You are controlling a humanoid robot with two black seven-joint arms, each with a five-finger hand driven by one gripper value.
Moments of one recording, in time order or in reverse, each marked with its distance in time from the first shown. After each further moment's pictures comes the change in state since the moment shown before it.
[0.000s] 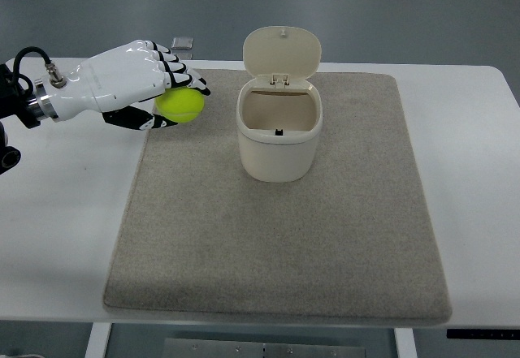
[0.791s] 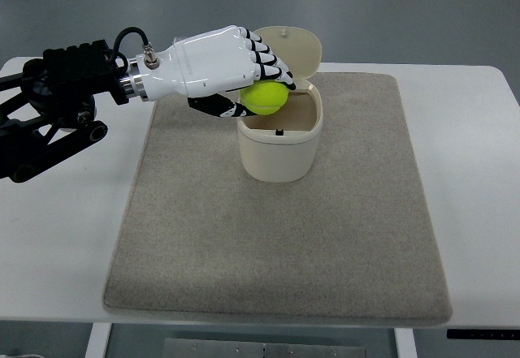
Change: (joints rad) left arm -0.203 -0.304 0.082 0.144 0.060 -0.072 0.010; right arm 0.000 0.000 0.000 0.000 0.000 0.000 0.000
